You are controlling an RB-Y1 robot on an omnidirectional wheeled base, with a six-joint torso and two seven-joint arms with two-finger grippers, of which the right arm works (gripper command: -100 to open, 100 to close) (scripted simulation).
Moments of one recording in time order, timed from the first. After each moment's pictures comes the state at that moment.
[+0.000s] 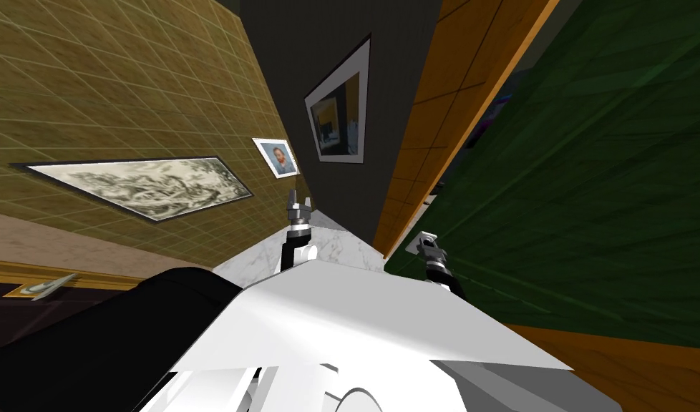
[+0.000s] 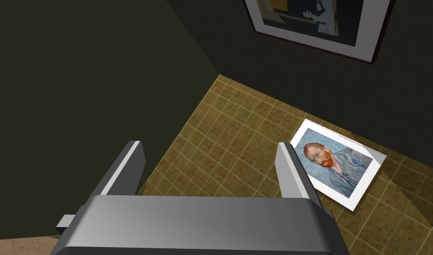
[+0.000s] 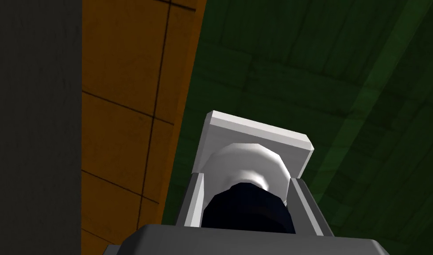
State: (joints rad) arm 0.35 -0.28 -0.07 -1.51 -0.52 -0.38 -1.16
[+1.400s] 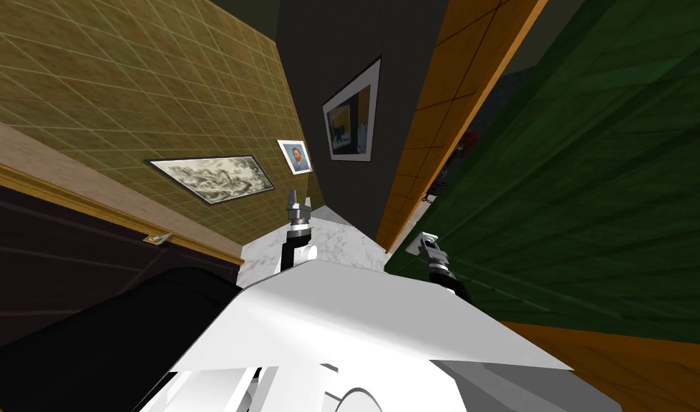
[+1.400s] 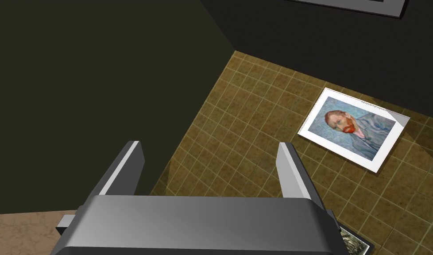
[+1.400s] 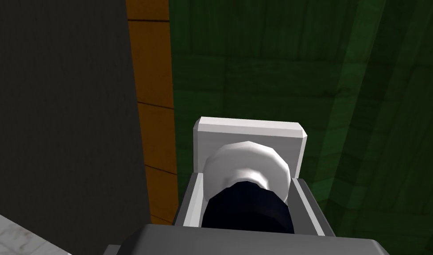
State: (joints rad) arm 0.38 -0.34 -0.03 -1.53 -0.58 -0.40 -1.37
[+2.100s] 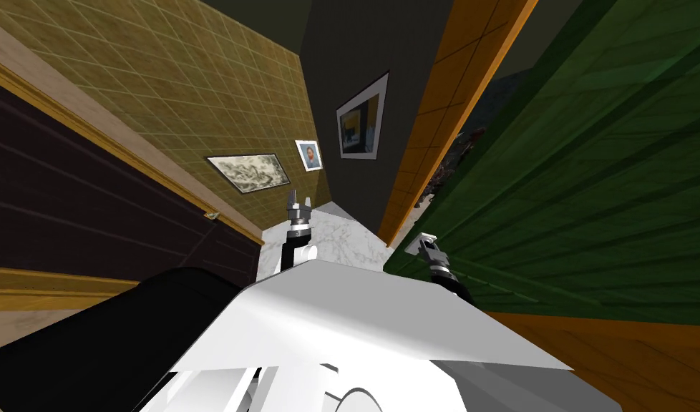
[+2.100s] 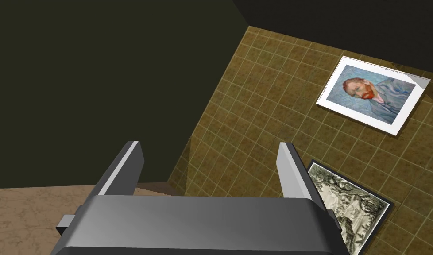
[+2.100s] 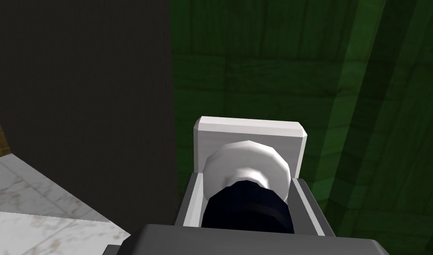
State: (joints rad) arm 0.40 -0.41 0.02 -1.53 -0.57 -0.44 -1.44
